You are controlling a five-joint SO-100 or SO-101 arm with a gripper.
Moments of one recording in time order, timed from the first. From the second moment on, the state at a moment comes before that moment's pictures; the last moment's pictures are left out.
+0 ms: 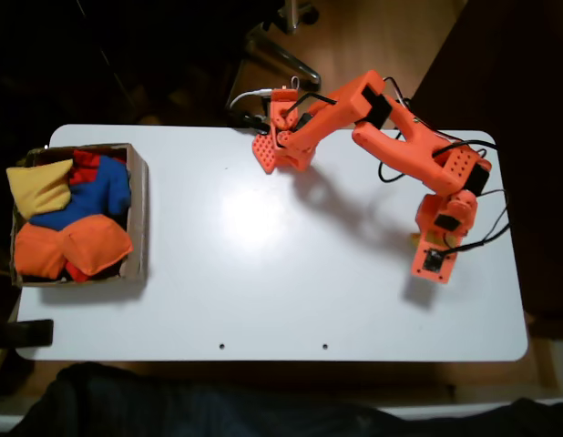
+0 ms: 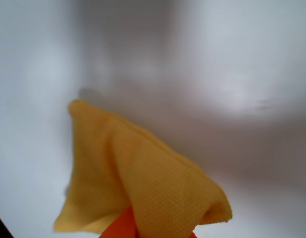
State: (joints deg) arm -59.3 66.6 76.9 67.1 -11.0
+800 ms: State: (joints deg) arm -48.3 95.1 82.4 82.0 -9.3
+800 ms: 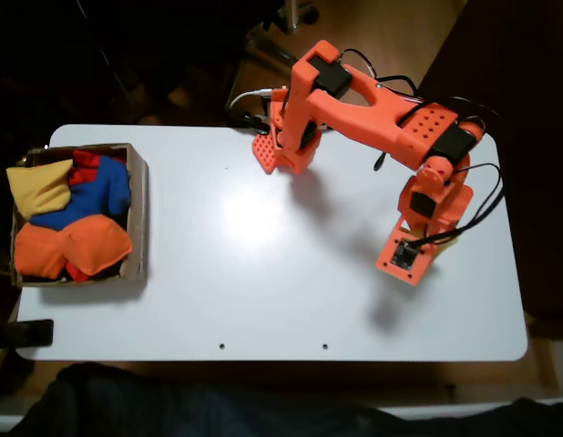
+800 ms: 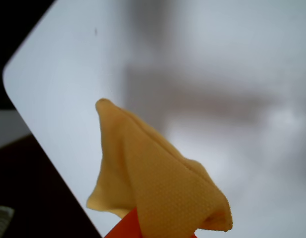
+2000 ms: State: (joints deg) arm -11.7 126.4 79.2 106.3 -9.8
